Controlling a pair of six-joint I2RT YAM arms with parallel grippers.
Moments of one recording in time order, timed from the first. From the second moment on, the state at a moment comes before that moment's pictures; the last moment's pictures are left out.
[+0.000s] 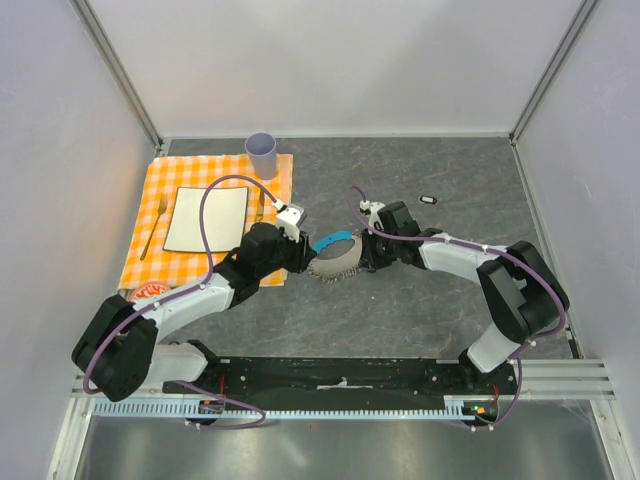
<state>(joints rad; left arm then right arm) -0.65 1.26 0.58 0.24 0.06 -0.19 0.53 1.63 0.86 -0.11 -0.27 0.26</state>
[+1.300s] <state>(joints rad) -0.64 1.34 0.59 0.43 0.21 -0.19 0.54 1.37 0.86 -0.15 -0.34 0.12</state>
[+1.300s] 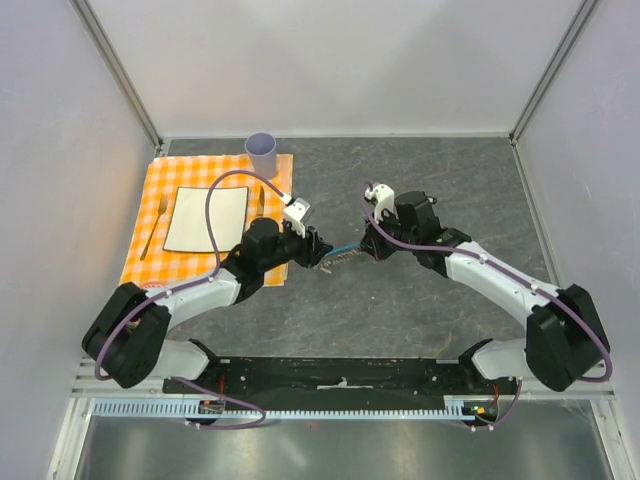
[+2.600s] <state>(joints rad) -0.57 1.52 0.73 0.50 0.95 0.08 0.62 1.22 0.93 -0.32 -0.48 -0.08</state>
